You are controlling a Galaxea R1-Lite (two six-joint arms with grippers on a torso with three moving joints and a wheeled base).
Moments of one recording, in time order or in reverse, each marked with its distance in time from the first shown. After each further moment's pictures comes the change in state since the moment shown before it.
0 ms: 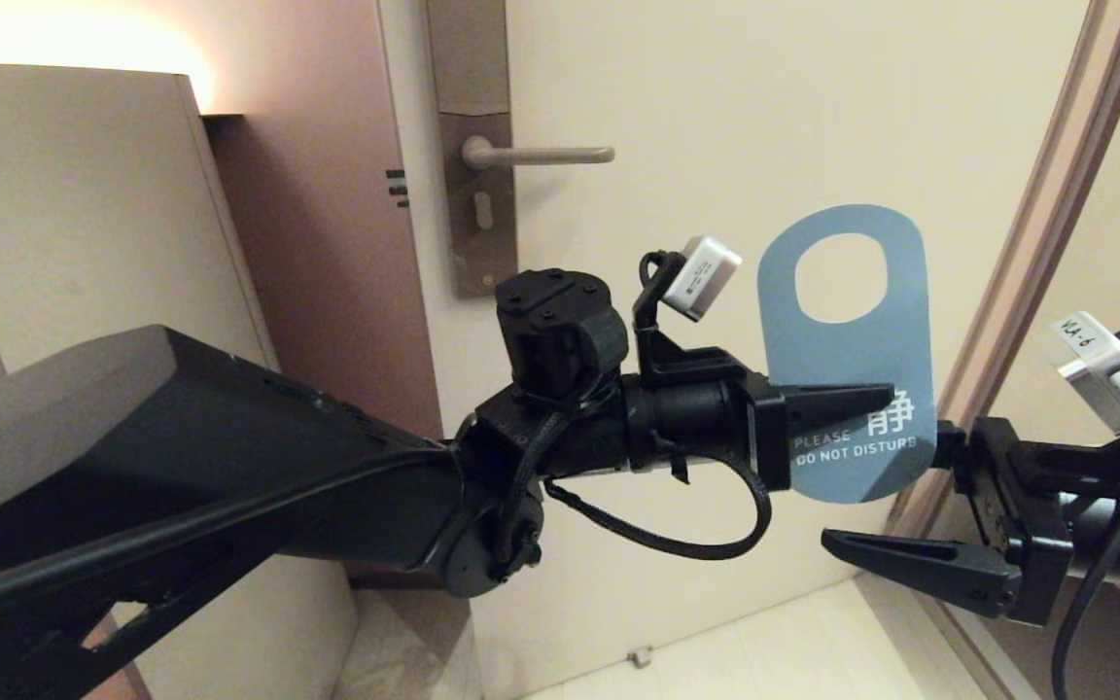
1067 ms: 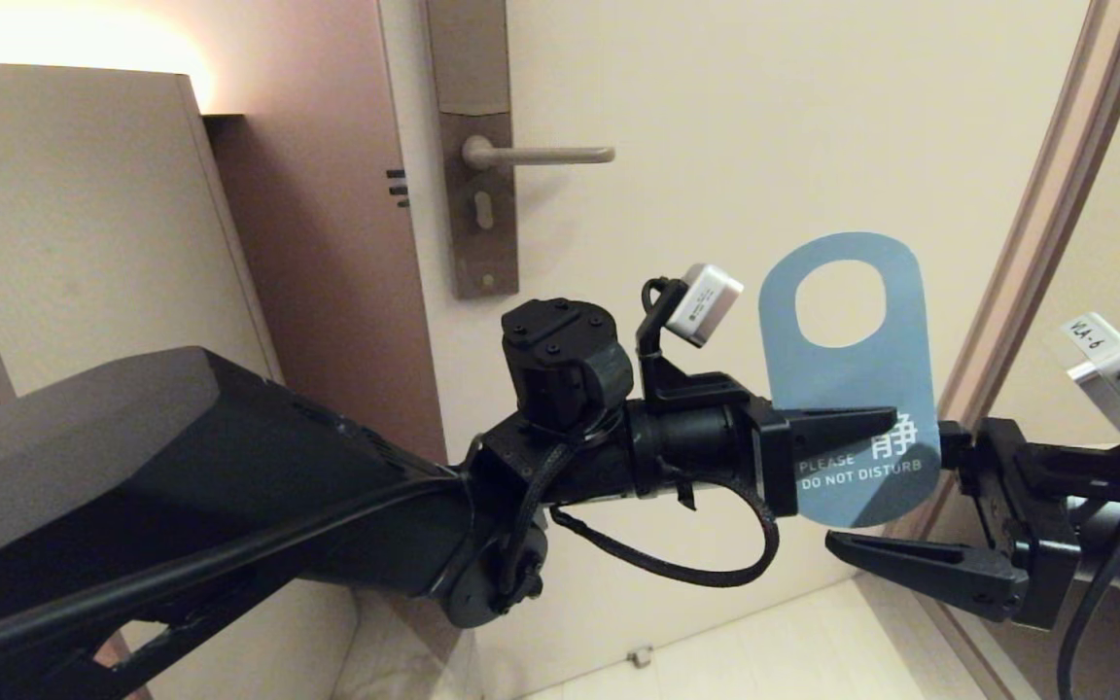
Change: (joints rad) left arm -0.019 0.011 0.058 -0.057 0.033 -0.032; right arm 0.000 -0.013 0.007 -0.001 -0.004 -0.001
